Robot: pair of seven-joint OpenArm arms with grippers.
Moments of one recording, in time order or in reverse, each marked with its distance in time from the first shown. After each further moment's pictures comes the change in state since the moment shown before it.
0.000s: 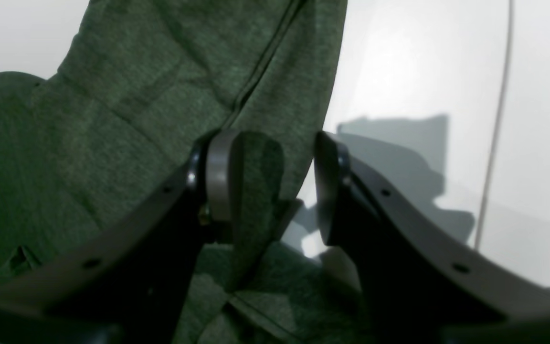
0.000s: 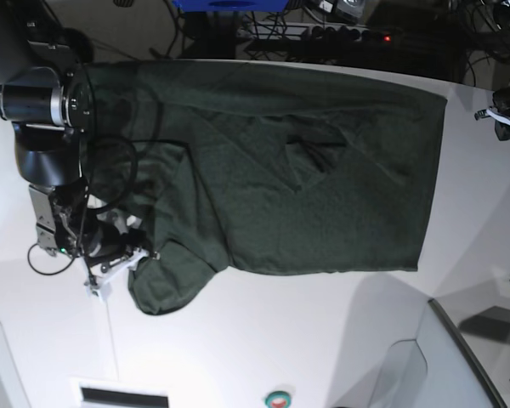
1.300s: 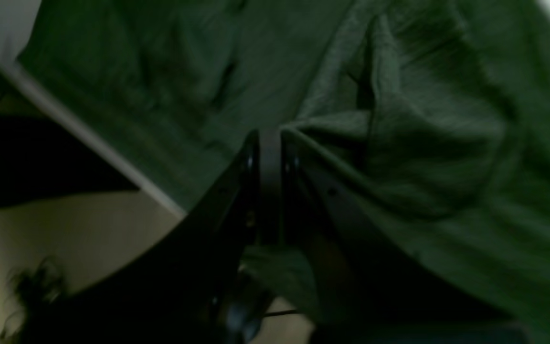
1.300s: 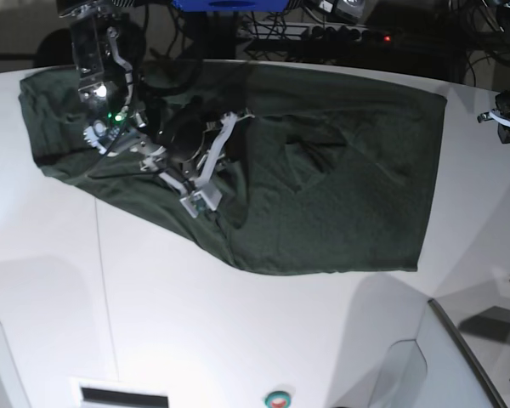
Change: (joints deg) left arm -0.3 -0.8 0.4 0.0 0.0 0.0 0.0; right arm -39.6 -7.1 -19.9 67.8 0.9 0.4 -25.2
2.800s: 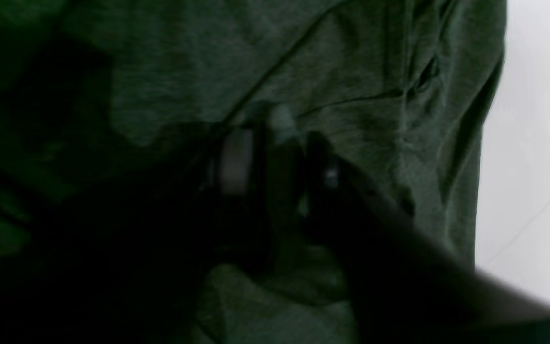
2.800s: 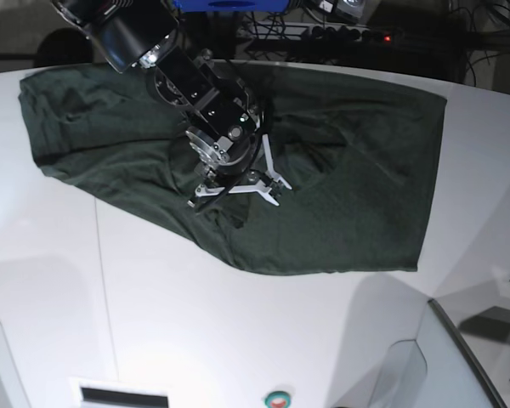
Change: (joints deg) left arm 4.3 0.3 -15.7 0.0 0.2 -10.6 0.0; right arm 14.7 -1.8 -26.1 -28.2 -40.3 -11.6 10.1
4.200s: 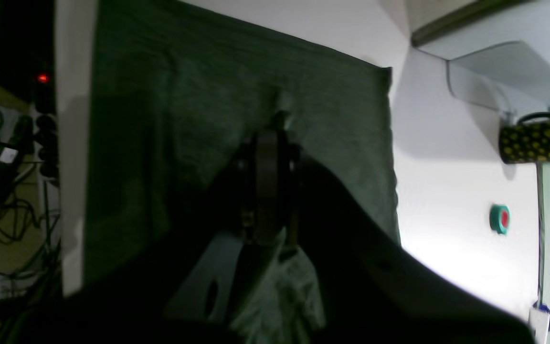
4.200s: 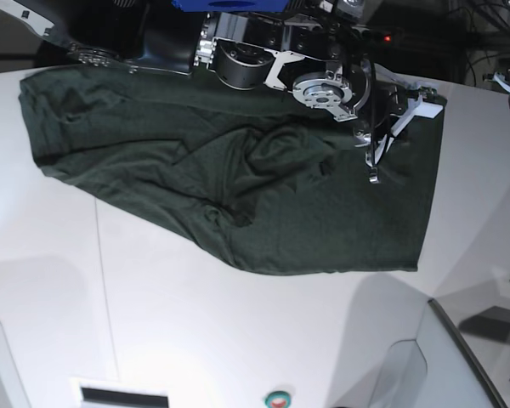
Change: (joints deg) left arm 0.0 2.7 8.2 6.5 16.1 -1.4 0.0; right arm 9.8 -3.9 -38.2 6.8 0.2 0.5 15.5
